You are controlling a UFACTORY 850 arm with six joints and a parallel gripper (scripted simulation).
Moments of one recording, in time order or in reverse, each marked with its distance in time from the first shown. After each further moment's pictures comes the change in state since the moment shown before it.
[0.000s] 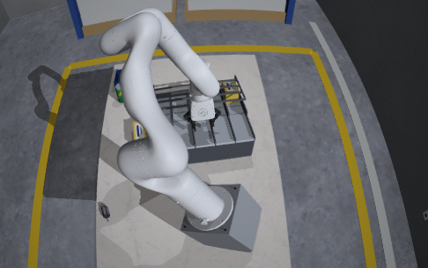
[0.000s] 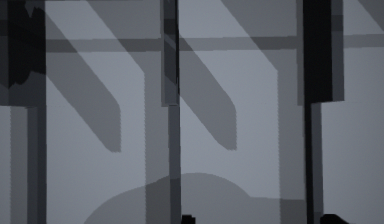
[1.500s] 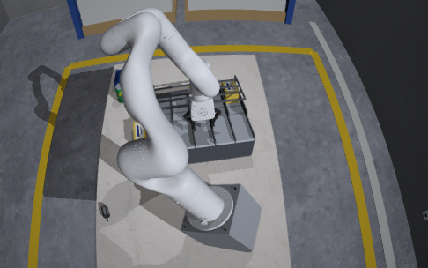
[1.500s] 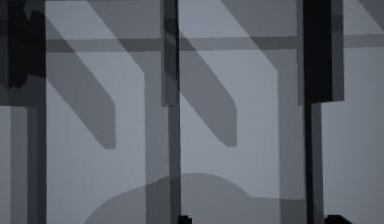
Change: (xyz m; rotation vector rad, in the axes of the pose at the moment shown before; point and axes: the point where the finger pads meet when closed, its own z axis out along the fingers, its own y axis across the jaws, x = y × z) arm 0.000 0.000 0.000 0.000 0.000 0.000
